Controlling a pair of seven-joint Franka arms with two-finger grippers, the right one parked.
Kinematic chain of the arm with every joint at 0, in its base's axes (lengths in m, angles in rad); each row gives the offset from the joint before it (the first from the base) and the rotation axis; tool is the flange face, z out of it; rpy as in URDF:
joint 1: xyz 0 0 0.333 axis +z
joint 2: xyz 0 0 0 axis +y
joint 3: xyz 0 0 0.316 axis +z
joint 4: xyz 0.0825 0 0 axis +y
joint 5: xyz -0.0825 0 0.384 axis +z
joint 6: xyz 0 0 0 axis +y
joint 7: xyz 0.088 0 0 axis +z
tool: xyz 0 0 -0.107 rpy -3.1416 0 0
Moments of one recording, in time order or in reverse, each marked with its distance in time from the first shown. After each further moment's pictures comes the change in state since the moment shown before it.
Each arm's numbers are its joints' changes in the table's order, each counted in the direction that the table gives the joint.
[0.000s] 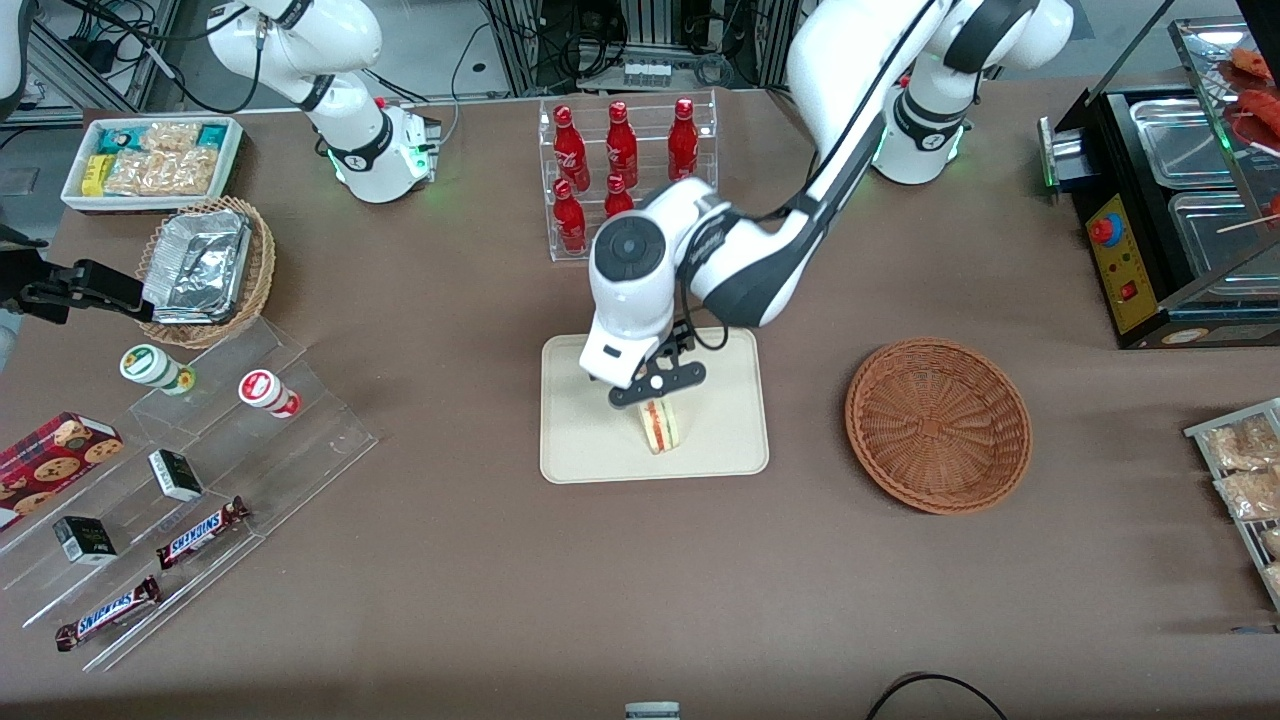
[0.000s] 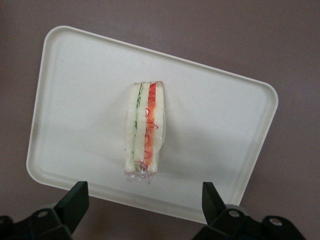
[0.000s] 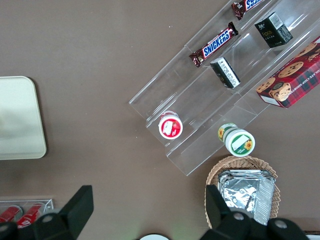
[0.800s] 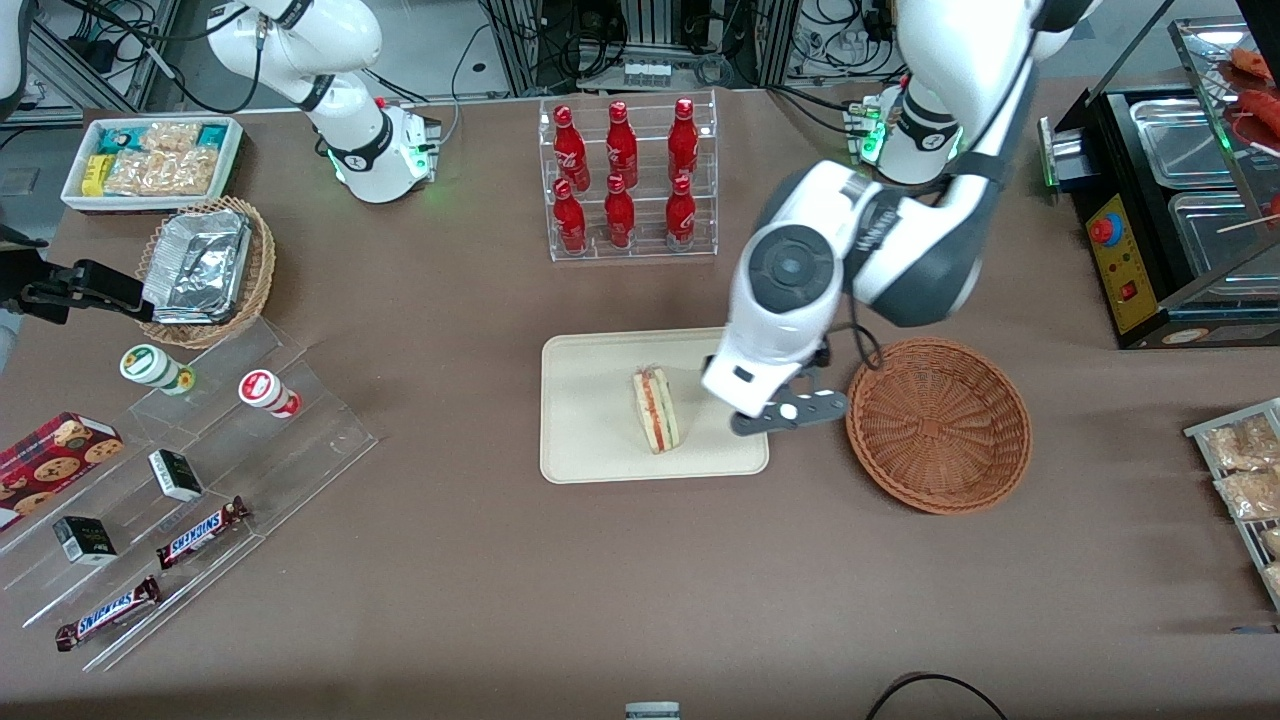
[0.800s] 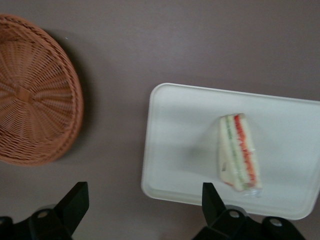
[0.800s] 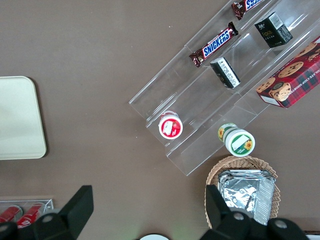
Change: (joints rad) arm 0.237 -0.158 0.019 0.057 0.006 0.233 -0.433
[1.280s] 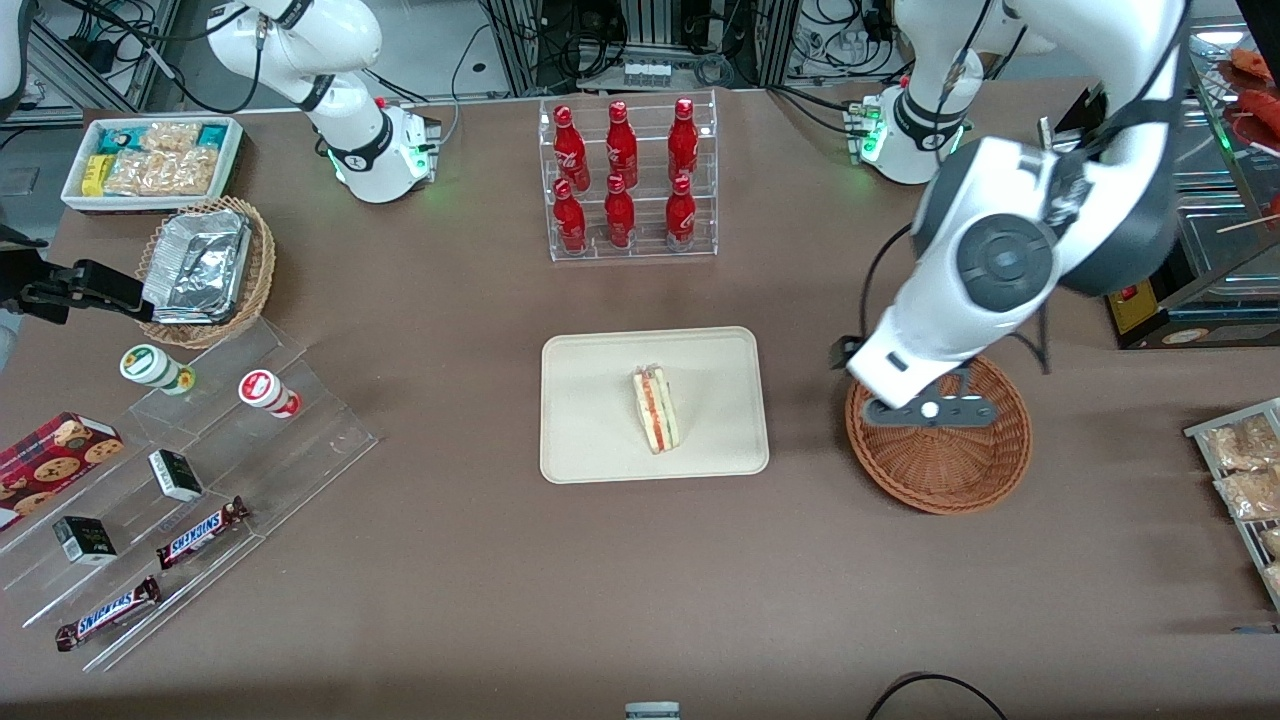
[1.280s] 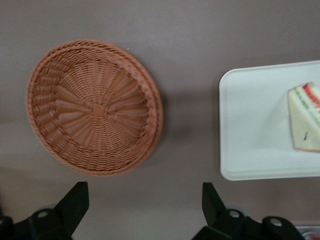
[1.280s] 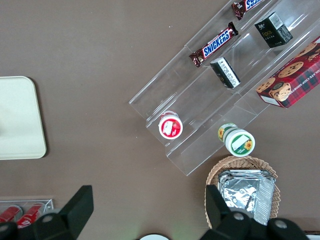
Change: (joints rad) arm 0.209 -0.244 0.001 0.263 -0.006 0.003 -0.407
